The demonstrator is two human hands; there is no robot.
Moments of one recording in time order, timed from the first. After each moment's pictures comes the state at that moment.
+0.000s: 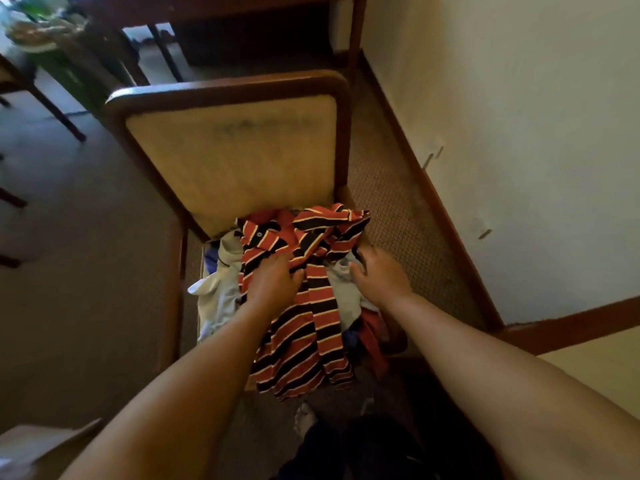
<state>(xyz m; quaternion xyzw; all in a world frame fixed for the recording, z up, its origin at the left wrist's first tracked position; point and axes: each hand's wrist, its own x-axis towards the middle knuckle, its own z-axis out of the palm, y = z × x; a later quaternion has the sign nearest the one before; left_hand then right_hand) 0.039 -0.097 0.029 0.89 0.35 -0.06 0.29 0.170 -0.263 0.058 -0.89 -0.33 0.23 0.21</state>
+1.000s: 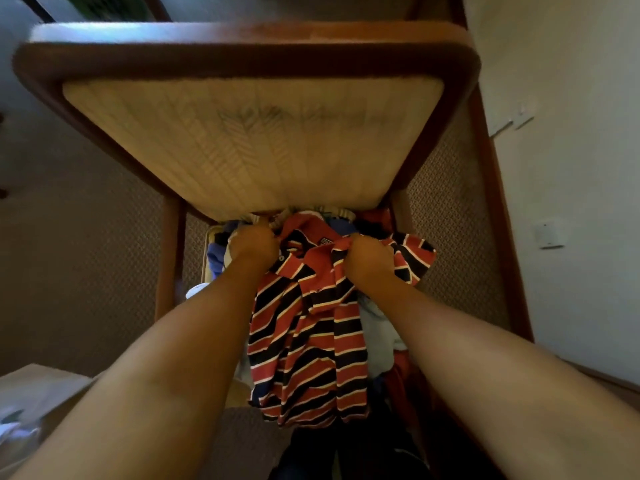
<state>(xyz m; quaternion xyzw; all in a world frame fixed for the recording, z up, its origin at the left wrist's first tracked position) 0.119 0.106 -0.118 0.82 0.48 -0.21 0.24 0.254 -0.067 -0.052 -0.89 -0.32 0.32 0.01</state>
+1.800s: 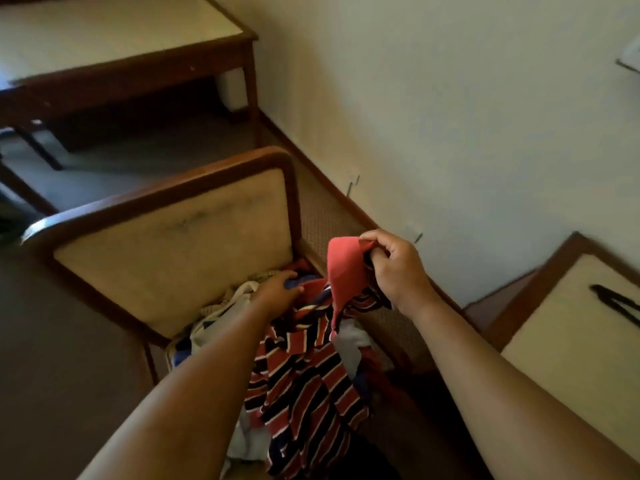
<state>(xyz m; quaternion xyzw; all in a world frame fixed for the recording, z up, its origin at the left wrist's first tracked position) 0.145 -0.008 0.043 0.88 0.17 -0.20 0.40 0.169 -0.219 0.184 -0.85 -0.12 0.05 0.51</state>
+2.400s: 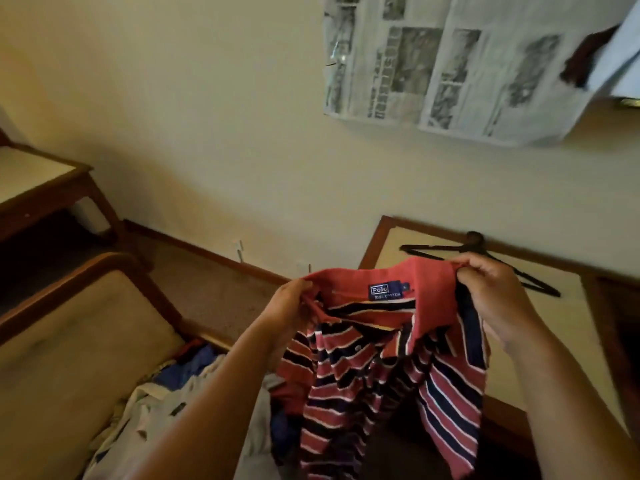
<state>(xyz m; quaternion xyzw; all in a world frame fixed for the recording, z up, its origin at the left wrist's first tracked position) 0.112 -0.304 0.212 0.63 0.05 -0.27 0.73 0.008 -0.568 0.279 -0.78 0.19 -0.16 0.58</state>
